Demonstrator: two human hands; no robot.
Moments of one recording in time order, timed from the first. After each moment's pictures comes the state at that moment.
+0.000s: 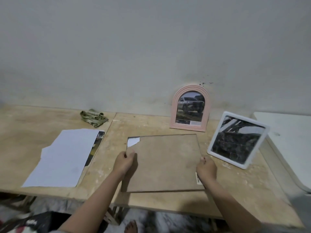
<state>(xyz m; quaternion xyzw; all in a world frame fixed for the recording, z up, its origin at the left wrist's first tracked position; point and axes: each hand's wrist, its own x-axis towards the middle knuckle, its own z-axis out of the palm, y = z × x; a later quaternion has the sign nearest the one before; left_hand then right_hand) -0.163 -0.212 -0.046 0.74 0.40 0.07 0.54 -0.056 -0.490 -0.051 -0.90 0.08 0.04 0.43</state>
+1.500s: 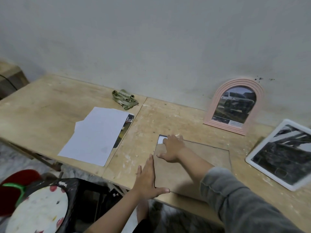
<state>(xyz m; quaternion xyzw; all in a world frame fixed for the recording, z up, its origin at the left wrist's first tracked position) -0.243 -0.218 -0.101 0.92 0.20 -0.04 0.35 -0.055 -0.268 -0.049 -0.86 -0.46 0.20 -0.09</state>
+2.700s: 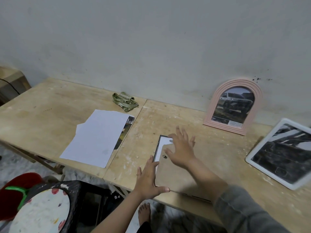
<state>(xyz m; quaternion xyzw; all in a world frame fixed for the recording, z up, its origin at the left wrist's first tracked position) -0.242 -0.221 -0.104 0.90 0.20 -0.02 0.38 -0.066 -0.307 -0.052 -0.90 -0.38 0.09 0.19</state>
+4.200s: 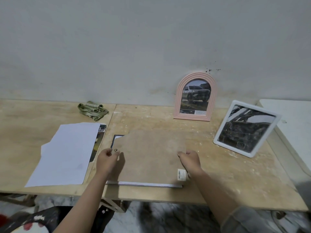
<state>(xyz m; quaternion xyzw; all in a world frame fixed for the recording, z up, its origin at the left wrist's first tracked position) -0.204 -0.147 -0.041 0.71 0.46 0.11 0.52 -0.078 -0.410 -0.063 -0.82 0.13 0.21 0.51</state>
